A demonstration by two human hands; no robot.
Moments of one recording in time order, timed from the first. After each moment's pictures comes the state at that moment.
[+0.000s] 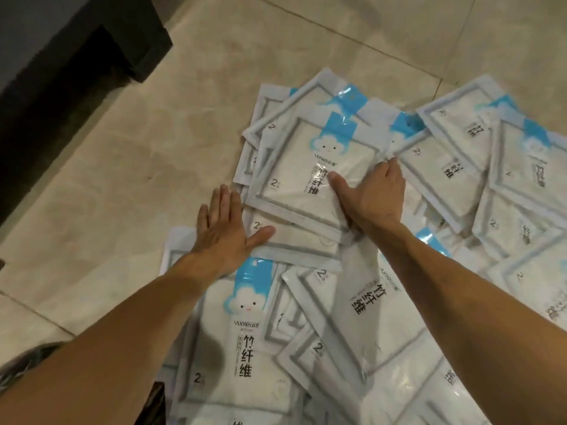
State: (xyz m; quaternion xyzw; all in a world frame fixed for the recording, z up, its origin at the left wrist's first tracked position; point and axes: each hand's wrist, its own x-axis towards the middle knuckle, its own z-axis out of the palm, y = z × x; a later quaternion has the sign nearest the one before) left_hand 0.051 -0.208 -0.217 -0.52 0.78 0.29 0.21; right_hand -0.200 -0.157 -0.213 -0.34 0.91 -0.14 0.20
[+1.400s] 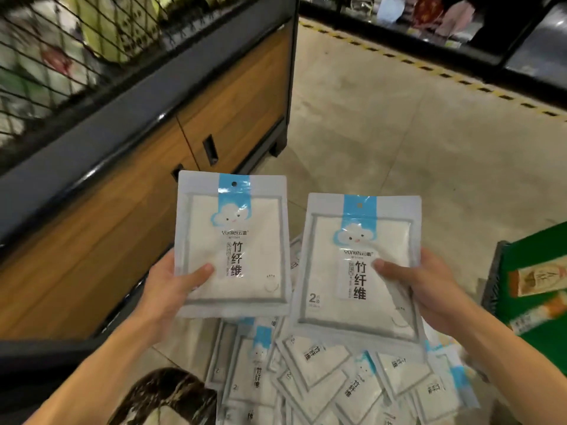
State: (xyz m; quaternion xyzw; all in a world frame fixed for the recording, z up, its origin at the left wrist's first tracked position) left_hand 0.110 -0.222 0.331 -0.61 0.43 0.61 -0.28; right_hand -0.253 -0.098 0.350 -0.21 0.67 -0.48 0.52
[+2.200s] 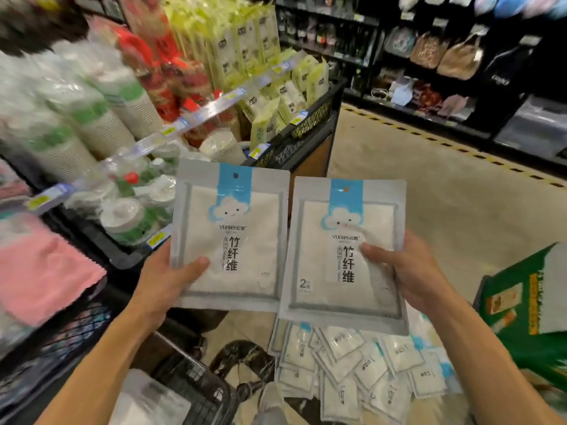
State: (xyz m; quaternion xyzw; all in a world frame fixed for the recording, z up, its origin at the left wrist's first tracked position) left_hand 0.332 -0.077 0.760 -0.58 0.50 0.52 -0.37; right_hand -0.044 -0.001 0.766 -0.29 0.57 -0.55 0.53
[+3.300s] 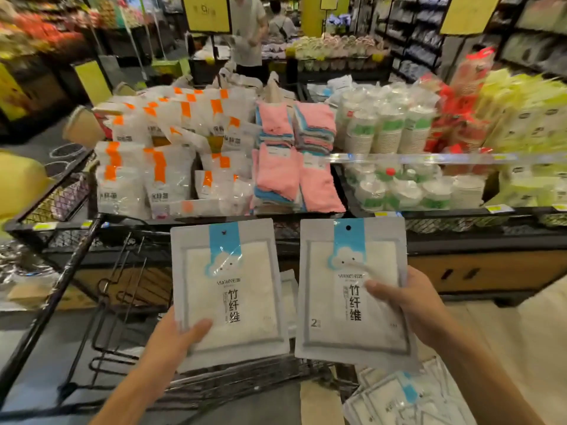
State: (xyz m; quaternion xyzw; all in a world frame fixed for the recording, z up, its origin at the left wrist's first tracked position) left_hand 0.526 0.400 0.753 -0.72 0.15 0.36 -0.57; right_hand 0.234 0.131 0.810 -0.56 0.42 -0.25 0.67
